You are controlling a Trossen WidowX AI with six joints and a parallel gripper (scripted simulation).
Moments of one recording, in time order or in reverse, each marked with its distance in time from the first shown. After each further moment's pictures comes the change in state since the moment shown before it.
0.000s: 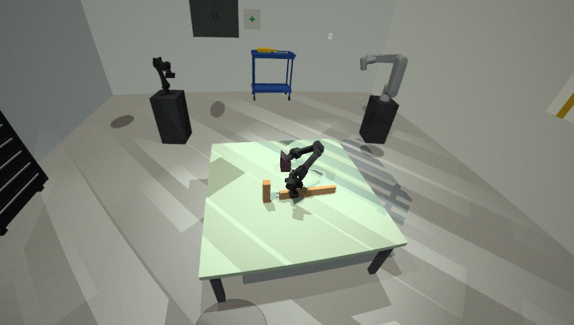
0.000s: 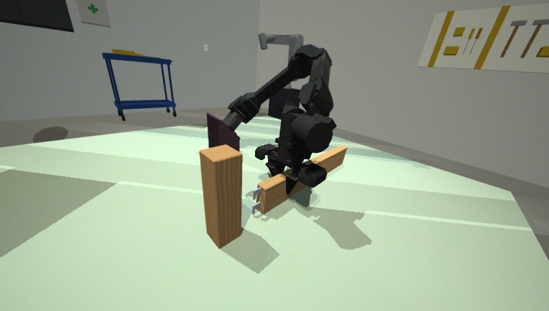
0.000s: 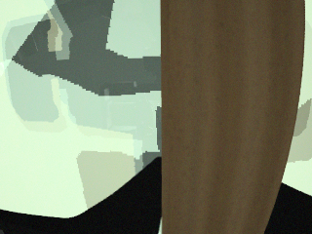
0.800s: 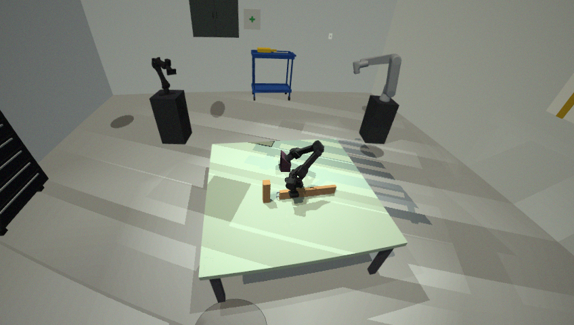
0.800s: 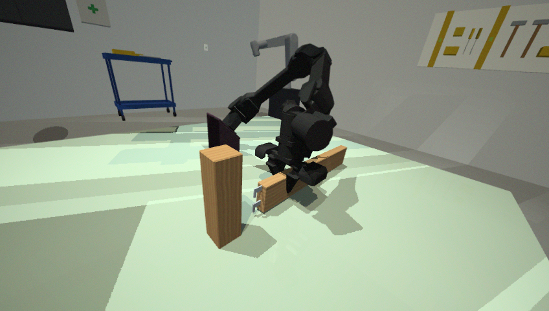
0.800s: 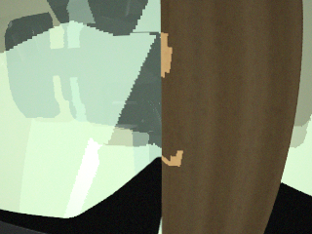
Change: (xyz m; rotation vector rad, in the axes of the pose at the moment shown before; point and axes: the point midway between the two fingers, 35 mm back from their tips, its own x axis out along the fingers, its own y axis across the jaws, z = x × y) arm -0.004 0.000 0.000 -0.002 -0.001 0.001
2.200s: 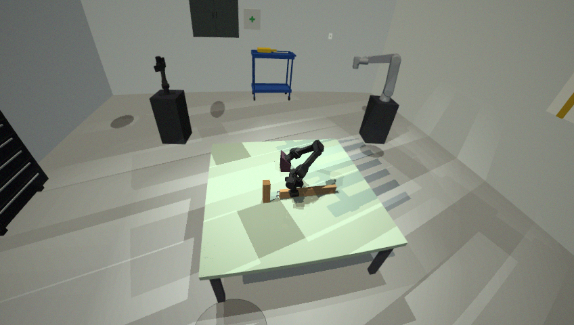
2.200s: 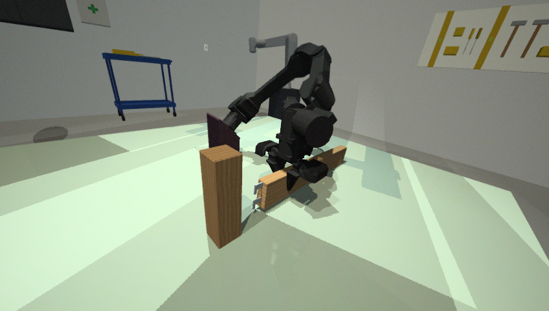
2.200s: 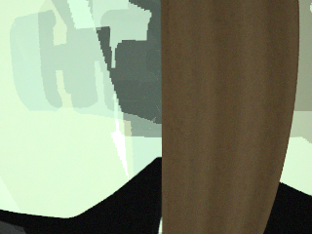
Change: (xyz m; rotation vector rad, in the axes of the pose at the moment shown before) arm -0.007 0.000 0.000 -0.001 0.000 0.000
